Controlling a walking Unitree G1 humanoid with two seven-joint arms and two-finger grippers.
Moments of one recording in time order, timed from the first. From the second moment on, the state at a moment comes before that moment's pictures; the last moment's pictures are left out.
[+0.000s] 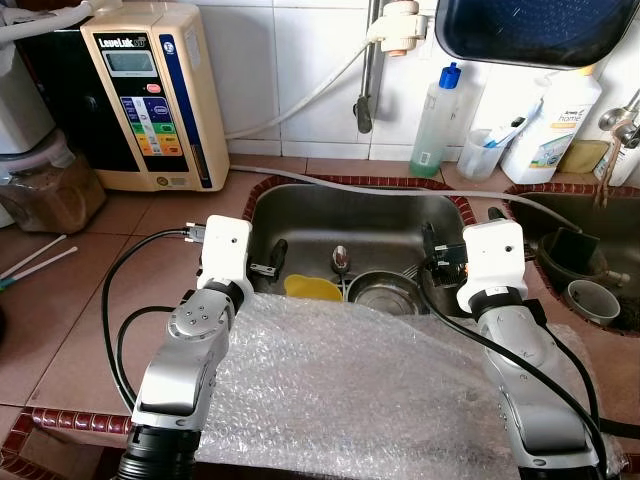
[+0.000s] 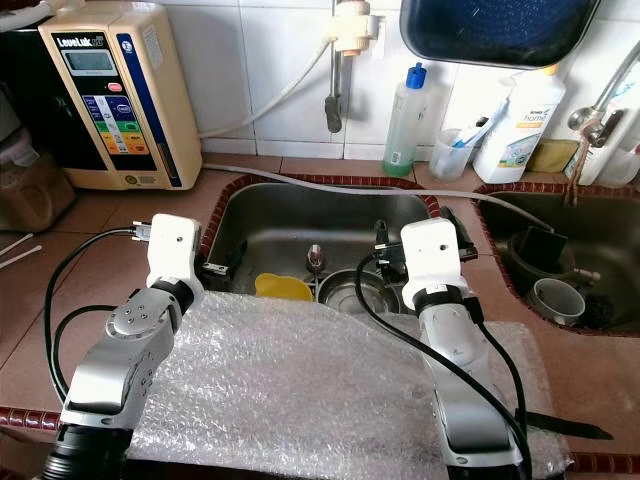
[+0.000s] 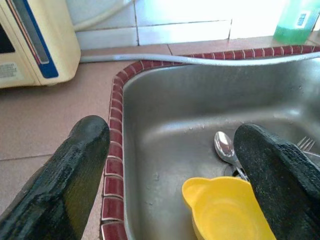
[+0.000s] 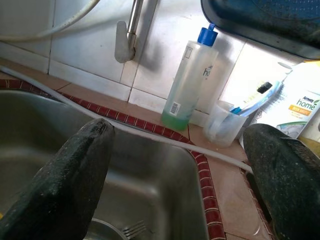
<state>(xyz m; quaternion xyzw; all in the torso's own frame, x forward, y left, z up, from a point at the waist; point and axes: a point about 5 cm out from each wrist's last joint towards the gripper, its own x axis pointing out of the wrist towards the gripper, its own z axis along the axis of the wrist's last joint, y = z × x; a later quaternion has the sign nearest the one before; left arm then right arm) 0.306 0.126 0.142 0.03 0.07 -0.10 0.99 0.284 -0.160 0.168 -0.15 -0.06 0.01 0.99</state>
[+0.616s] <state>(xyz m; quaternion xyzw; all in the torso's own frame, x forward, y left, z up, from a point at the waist) 0.311 0.123 0.145 0.03 0.07 -0.10 0.99 0.284 -0.162 0.166 -0.15 -0.06 0.01 0.99</state>
